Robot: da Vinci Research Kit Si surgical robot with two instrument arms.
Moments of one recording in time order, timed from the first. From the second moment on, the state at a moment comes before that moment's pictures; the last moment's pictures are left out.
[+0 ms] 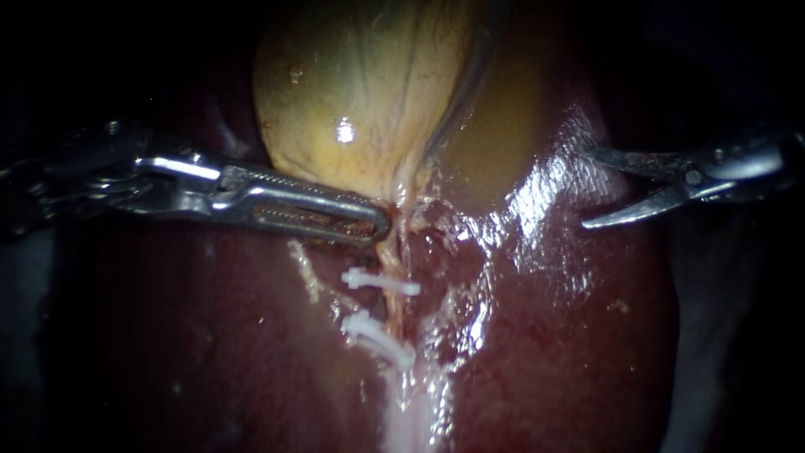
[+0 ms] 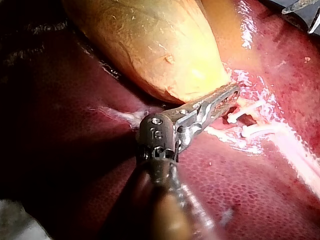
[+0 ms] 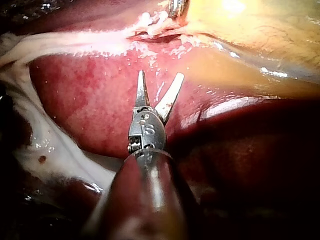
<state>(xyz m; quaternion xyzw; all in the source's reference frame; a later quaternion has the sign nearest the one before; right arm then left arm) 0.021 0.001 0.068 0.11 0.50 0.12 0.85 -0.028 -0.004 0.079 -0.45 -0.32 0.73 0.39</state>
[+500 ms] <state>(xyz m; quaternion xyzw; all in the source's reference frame) 0.021 0.001 0.068 0.11 0.50 0.12 0.85 -0.023 -0.002 0.074 -0.45 -0.32 0.73 0.41</state>
